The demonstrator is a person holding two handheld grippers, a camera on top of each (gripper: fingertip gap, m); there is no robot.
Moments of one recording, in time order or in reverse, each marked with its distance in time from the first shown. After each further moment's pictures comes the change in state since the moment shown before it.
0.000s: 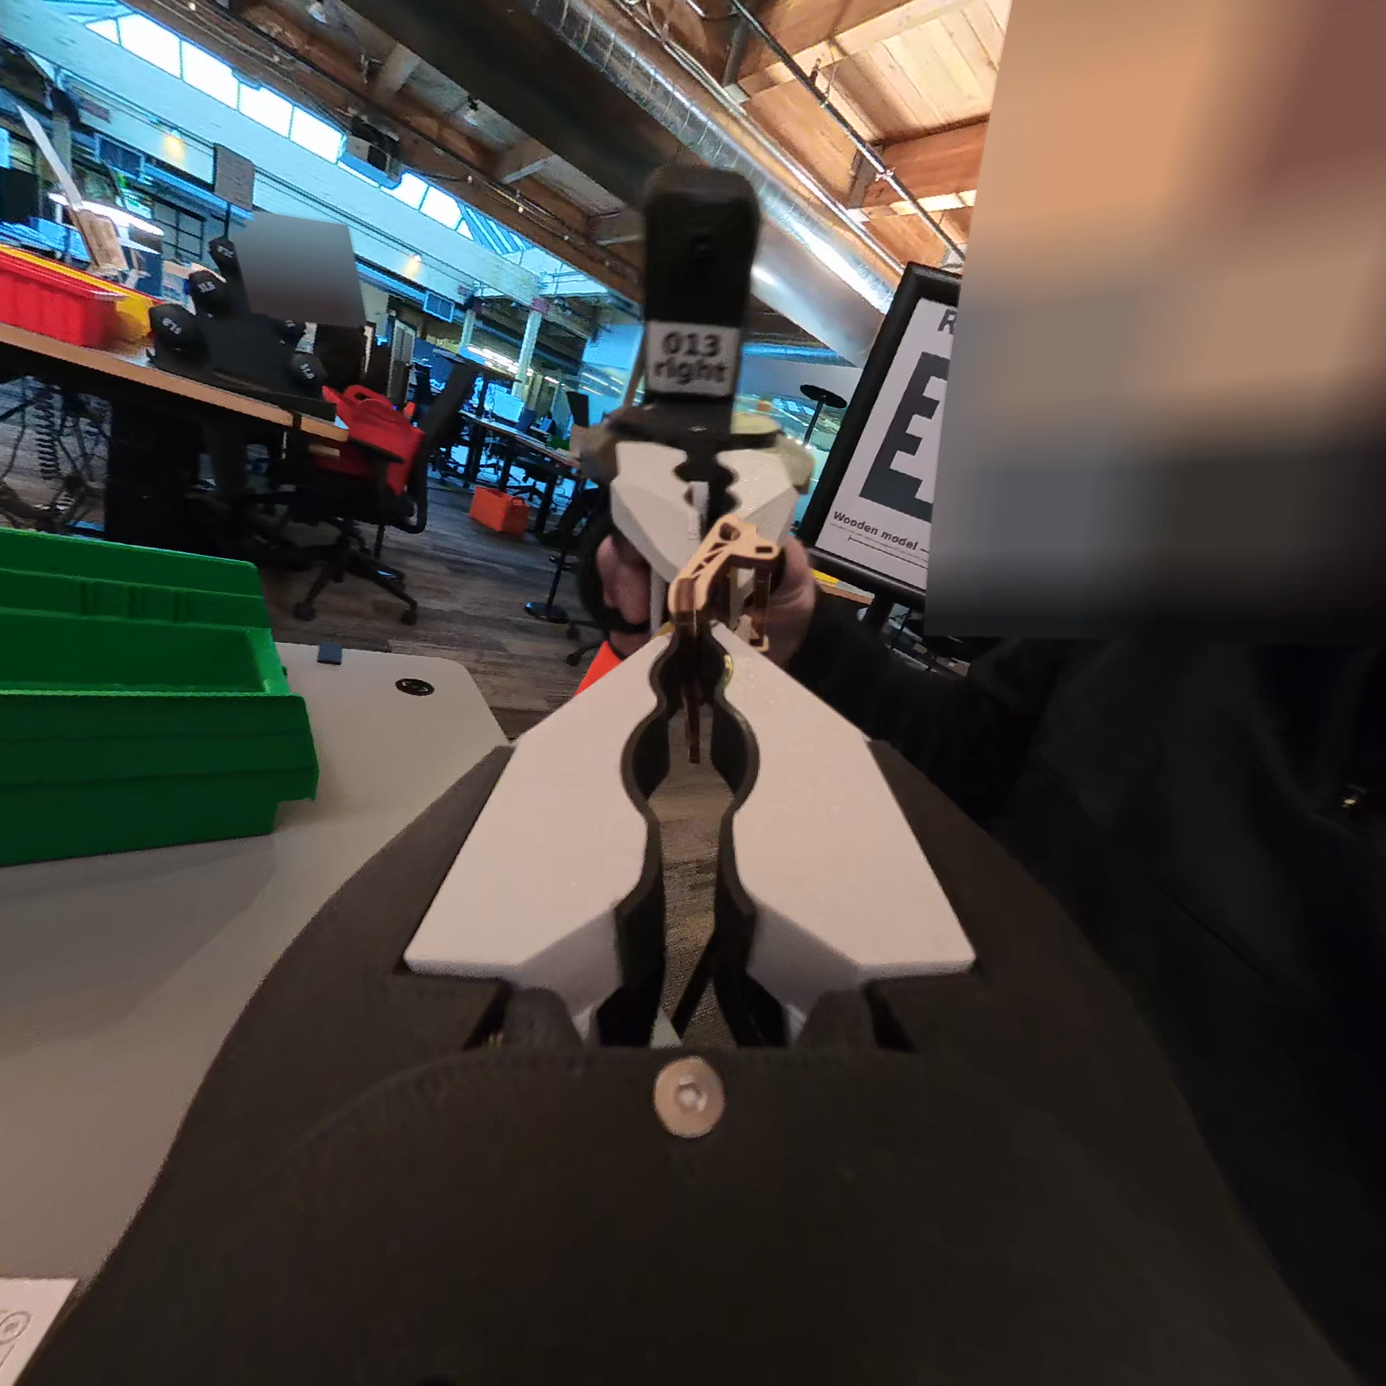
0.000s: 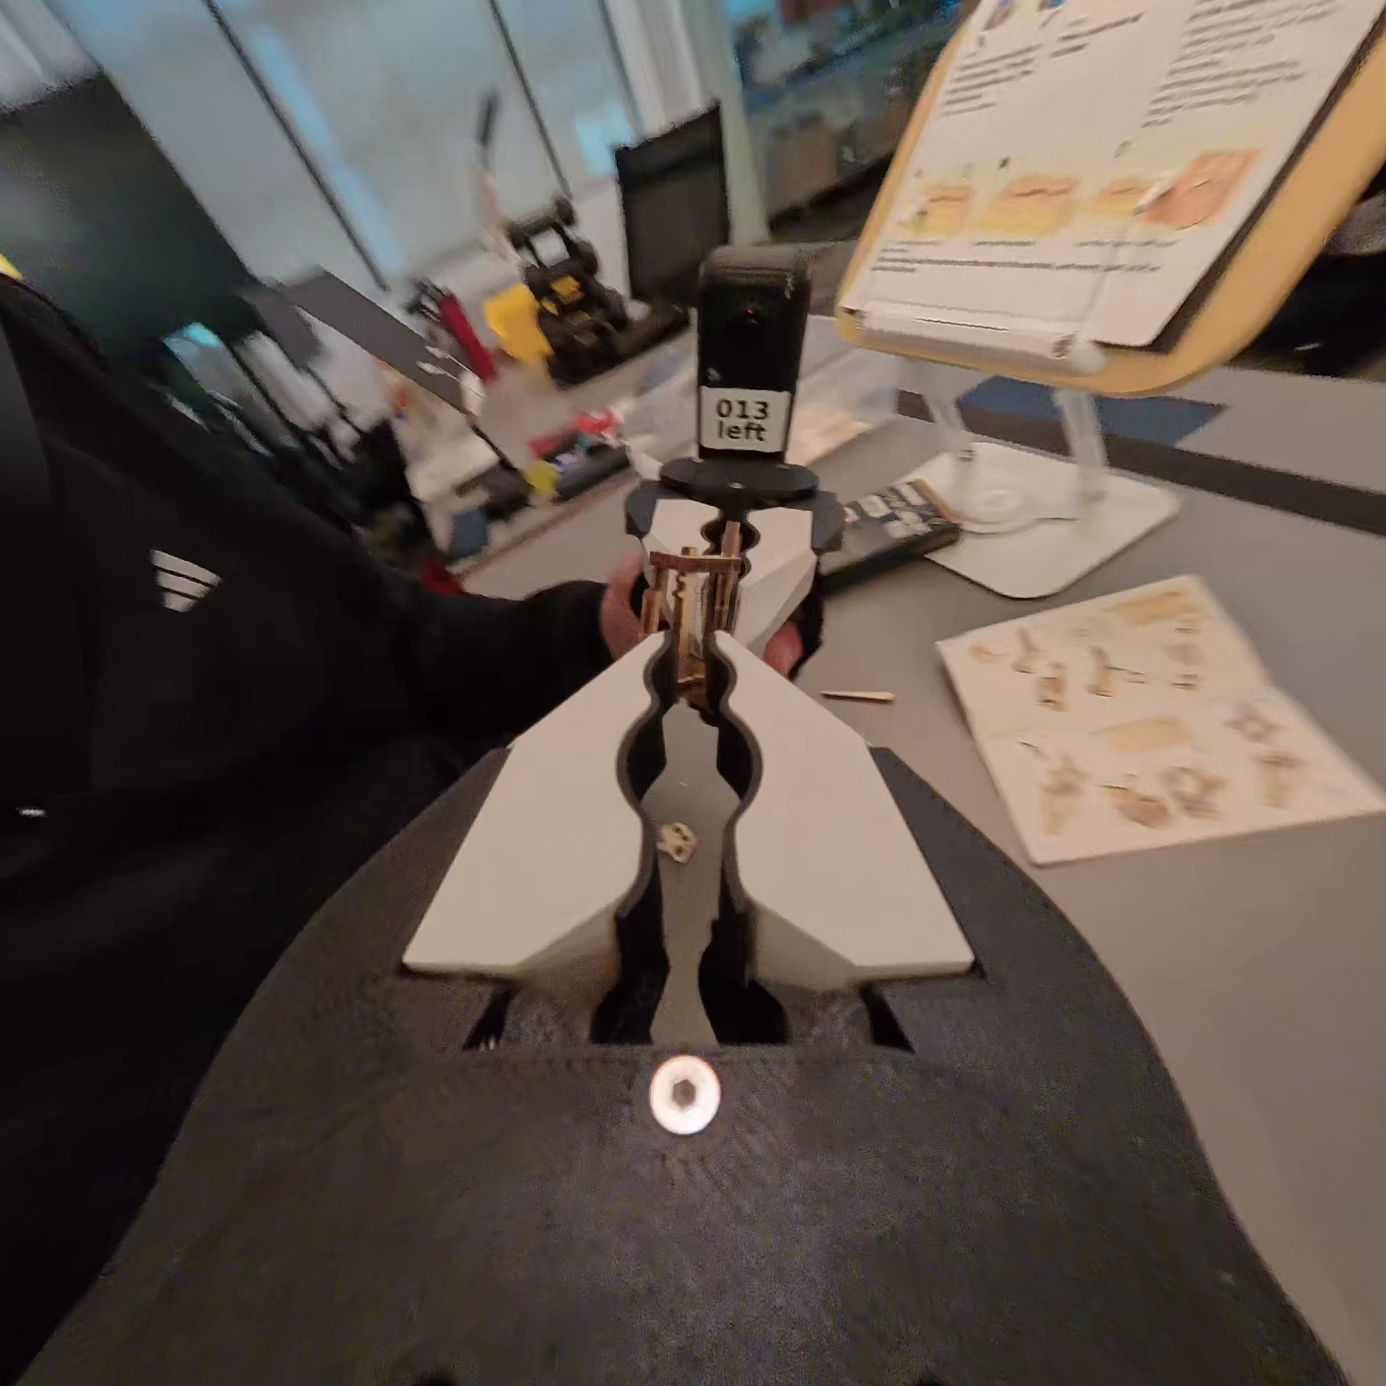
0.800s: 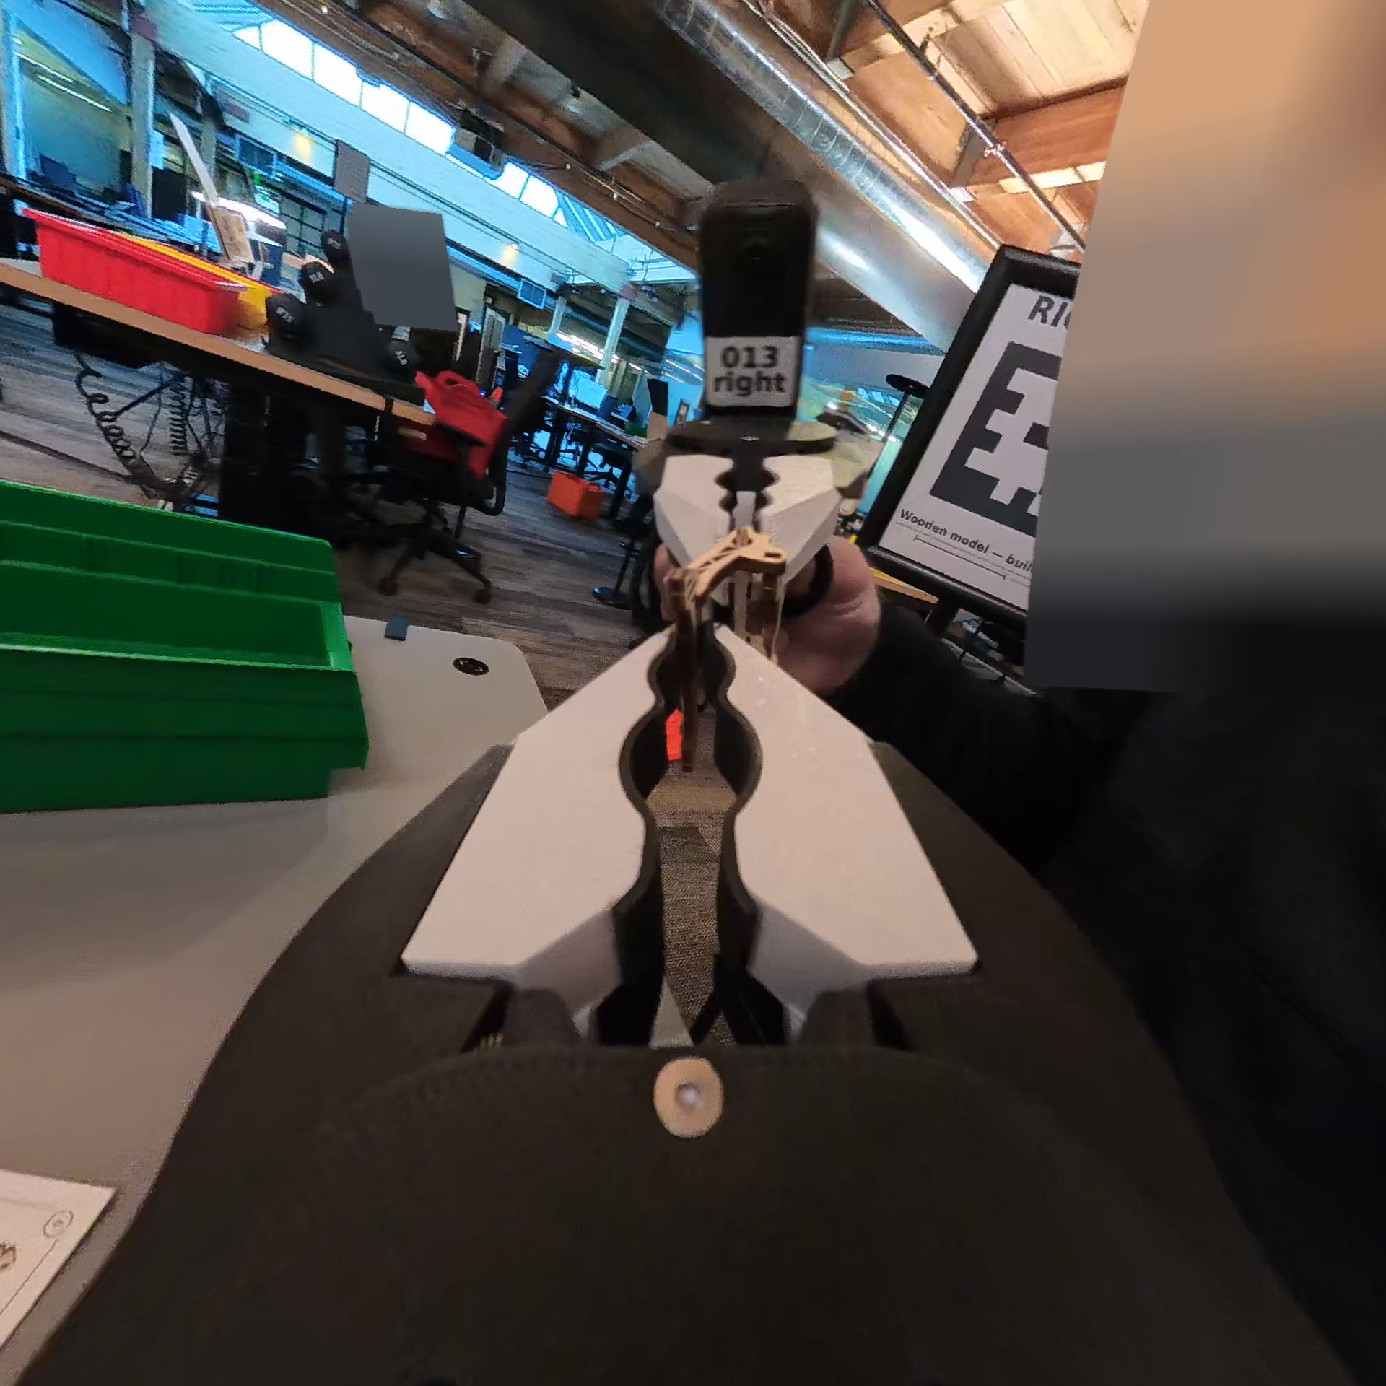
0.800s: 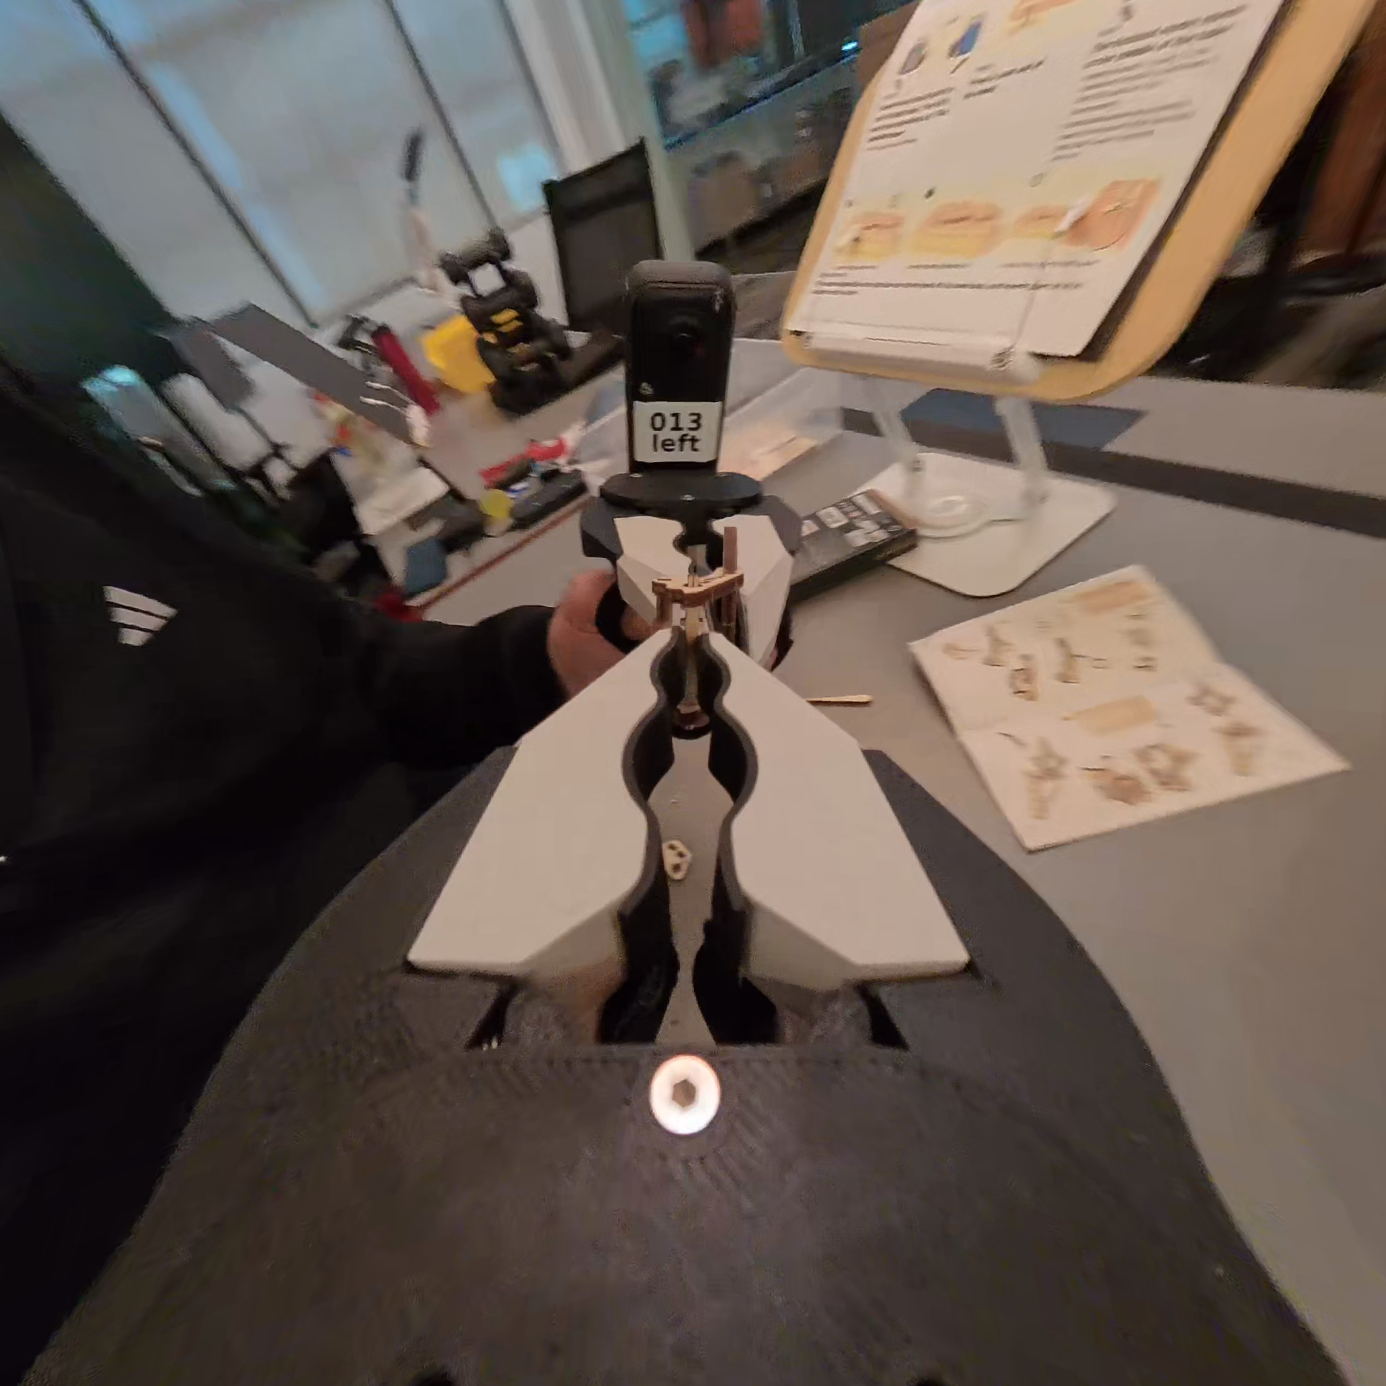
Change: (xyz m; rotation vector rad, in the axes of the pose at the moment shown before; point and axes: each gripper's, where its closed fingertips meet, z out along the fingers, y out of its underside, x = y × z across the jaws) left arm -0.003 0.001 0.004 -0.017 -0.123 0.004; right arm -0.003 -0.002 -0.001 0.048 0.052 0.053
